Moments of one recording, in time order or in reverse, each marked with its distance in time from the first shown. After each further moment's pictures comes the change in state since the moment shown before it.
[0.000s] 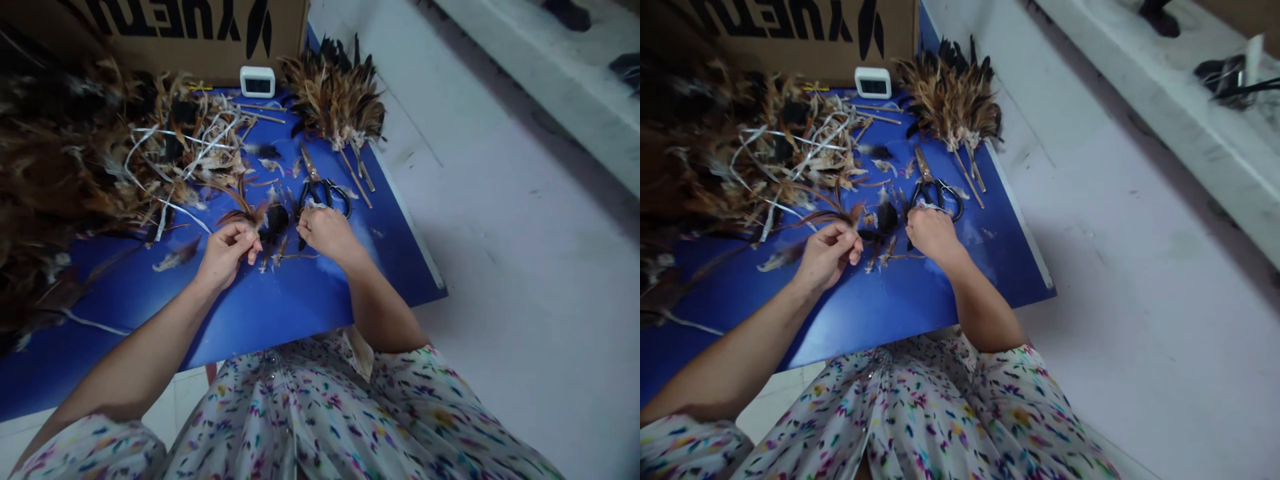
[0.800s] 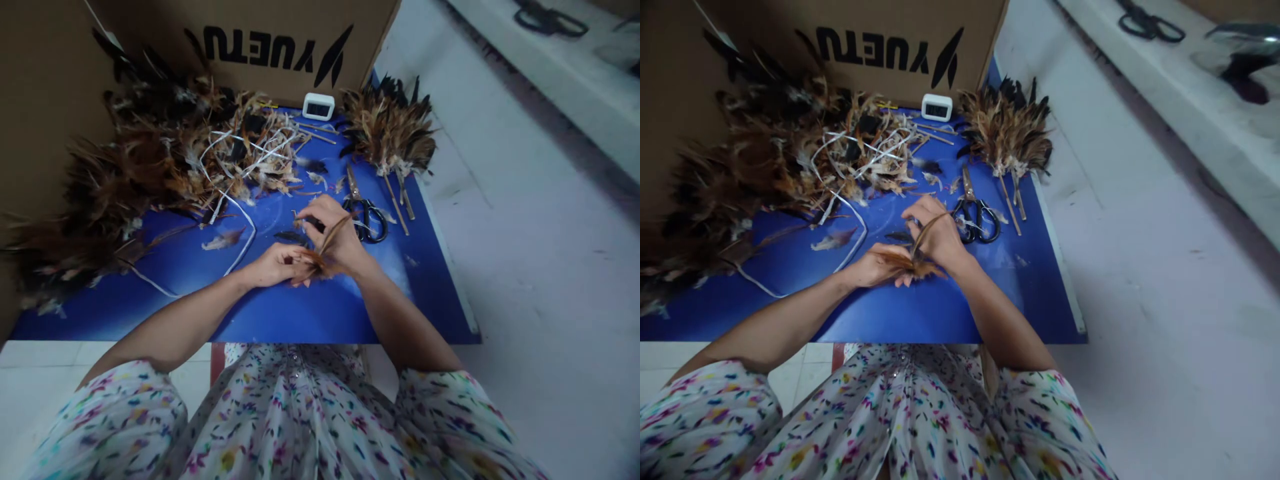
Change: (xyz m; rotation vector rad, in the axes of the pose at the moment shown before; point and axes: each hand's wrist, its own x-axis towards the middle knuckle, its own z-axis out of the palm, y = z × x) left_hand -0.019 -0.005 0.004 0.129 -0.469 -0.079; right_hand 0.023 -0.039 0.009 0.463 0.312 -0.505
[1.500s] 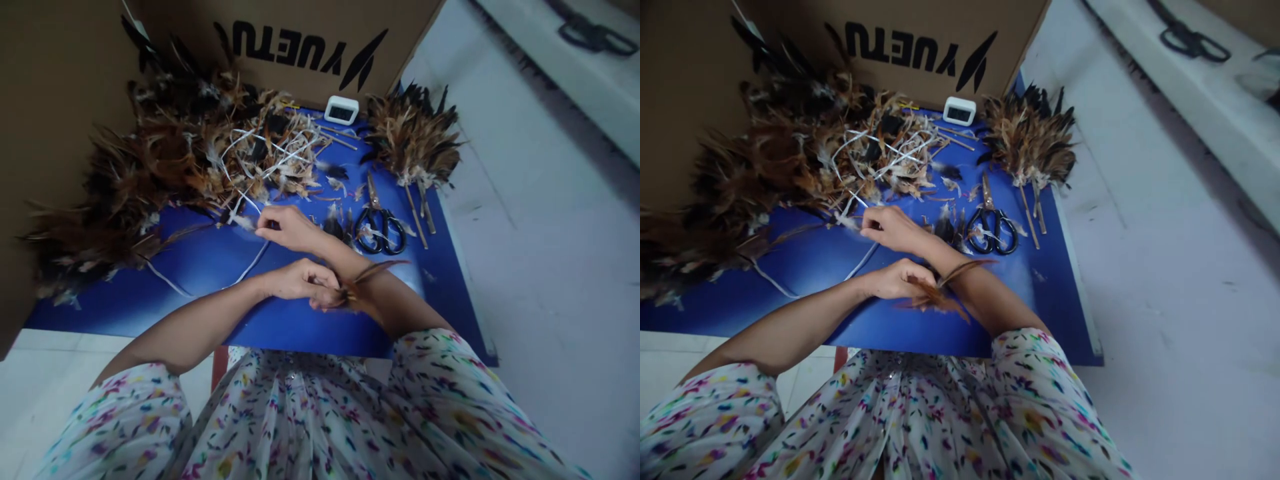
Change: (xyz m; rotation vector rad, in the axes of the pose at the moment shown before) left_hand -0.002 -0.004 -0.001 -0.020 -0.238 -0.122; right_hand 0.066 -0.032 0.072 0.333 -0.473 -0.084
